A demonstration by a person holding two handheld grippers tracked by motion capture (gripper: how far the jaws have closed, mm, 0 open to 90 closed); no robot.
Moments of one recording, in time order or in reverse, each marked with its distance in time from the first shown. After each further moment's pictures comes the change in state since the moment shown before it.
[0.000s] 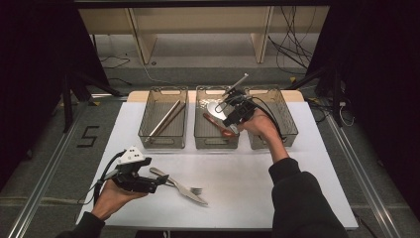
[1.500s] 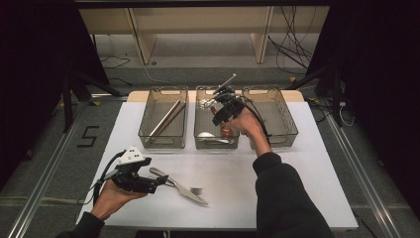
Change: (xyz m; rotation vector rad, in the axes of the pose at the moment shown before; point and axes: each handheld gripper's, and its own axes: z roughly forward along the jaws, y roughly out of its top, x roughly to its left) left arm 0.001 -0.001 -0.001 0.005 0.004 0.002; right arm -0.003 0.023 0.039 0.023 -0.028 0.083
